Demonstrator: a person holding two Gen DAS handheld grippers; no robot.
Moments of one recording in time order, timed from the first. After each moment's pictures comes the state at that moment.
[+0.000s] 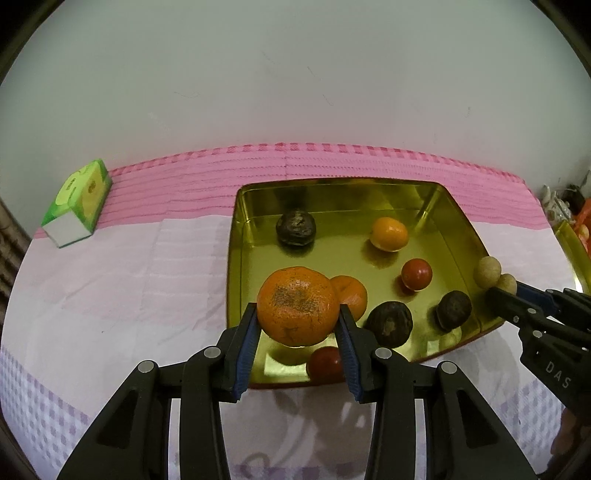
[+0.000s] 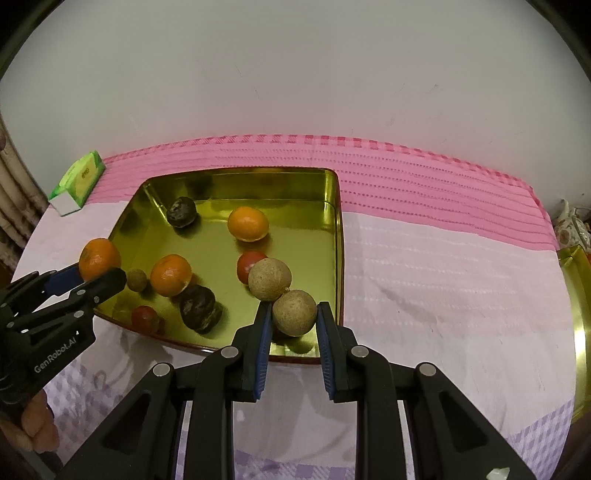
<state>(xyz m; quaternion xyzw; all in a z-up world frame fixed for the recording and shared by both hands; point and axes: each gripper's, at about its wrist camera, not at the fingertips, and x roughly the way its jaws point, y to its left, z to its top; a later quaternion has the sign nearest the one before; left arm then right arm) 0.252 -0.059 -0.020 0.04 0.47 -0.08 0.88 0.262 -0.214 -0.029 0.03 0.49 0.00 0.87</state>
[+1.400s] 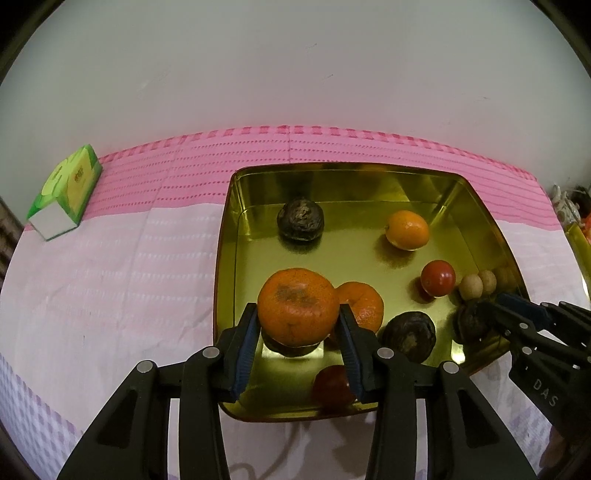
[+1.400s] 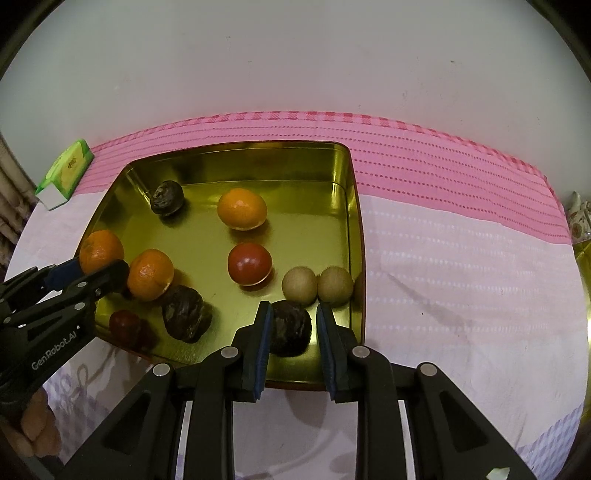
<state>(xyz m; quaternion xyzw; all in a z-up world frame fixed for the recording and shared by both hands) 0.269 -0.058 -0.039 0.04 0.49 -0.08 0.86 0.282 -0.216 -0.057 0.04 0.52 0.01 0.85</state>
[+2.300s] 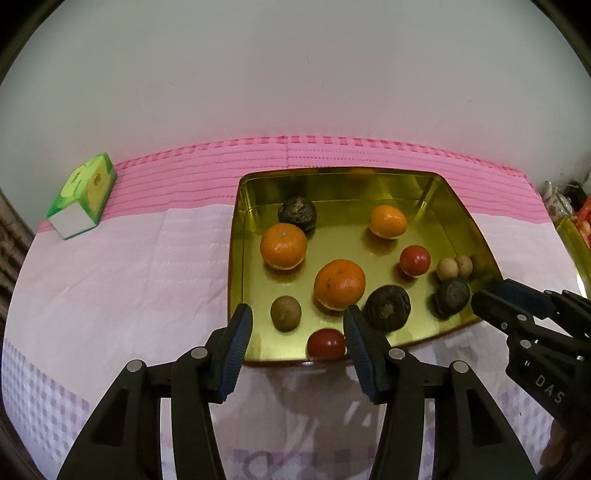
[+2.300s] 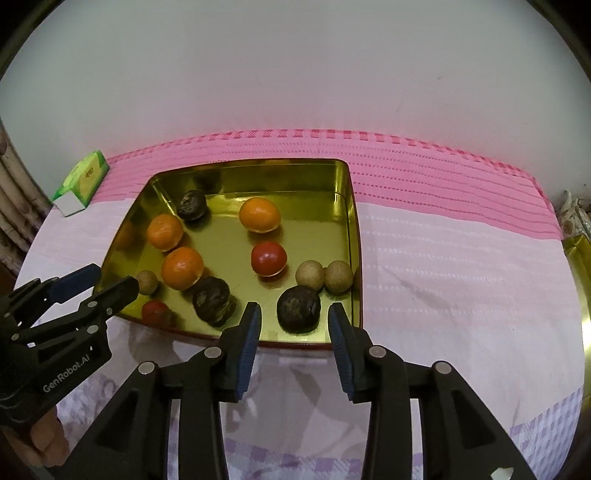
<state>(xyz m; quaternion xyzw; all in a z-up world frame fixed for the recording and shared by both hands) 0.232 -0.055 -0.013 0.05 0.48 -0.08 0.87 0.258 -0.205 -0.030 0.05 0.49 0.01 0.87</state>
